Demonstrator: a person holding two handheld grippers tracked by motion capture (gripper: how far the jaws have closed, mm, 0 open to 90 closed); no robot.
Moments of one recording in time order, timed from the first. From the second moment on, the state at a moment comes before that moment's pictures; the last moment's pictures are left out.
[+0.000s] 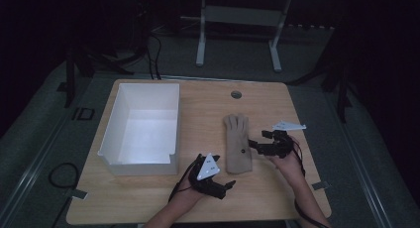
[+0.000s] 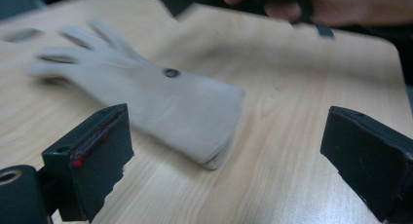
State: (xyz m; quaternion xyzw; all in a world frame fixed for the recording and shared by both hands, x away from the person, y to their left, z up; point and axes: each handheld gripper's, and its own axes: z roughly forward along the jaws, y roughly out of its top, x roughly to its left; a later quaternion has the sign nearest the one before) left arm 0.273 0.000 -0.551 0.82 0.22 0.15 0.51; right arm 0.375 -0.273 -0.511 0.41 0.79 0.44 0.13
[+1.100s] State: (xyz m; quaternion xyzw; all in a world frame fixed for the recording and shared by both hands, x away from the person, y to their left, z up) left arm 0.330 -0.047 -0.573 0.90 0.11 0.08 0.42; right arm 0.454 -0.233 -0.553 0.46 0.80 0.38 0.05
